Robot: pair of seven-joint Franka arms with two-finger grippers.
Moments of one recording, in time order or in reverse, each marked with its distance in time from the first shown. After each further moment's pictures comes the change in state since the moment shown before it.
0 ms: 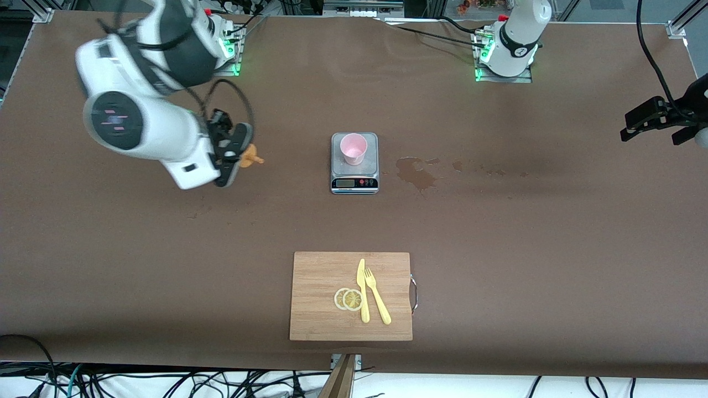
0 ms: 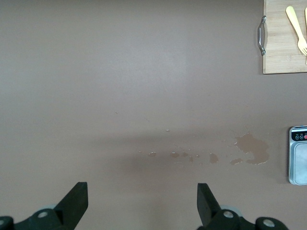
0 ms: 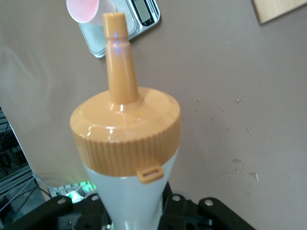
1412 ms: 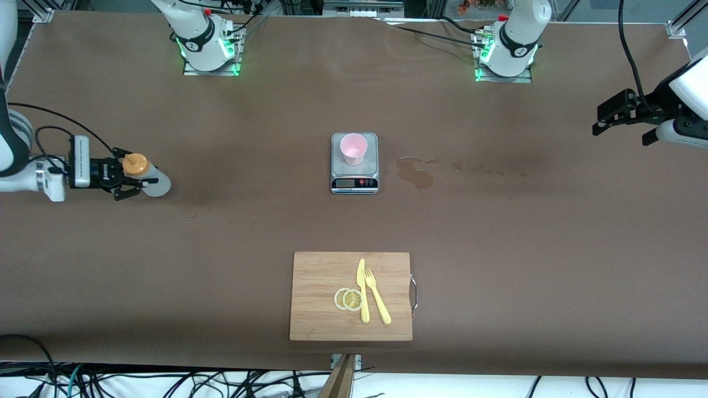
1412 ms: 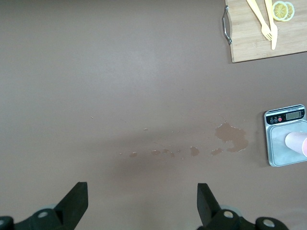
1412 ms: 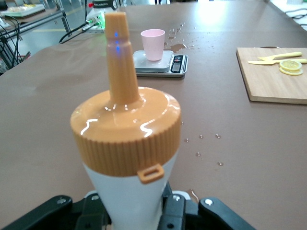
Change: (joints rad) left arm 0.000 0.005 -0.064 0.010 -0.052 -0.018 0.045; right arm -0.676 0.217 -0.003 -0.388 0.575 0.166 -1.548
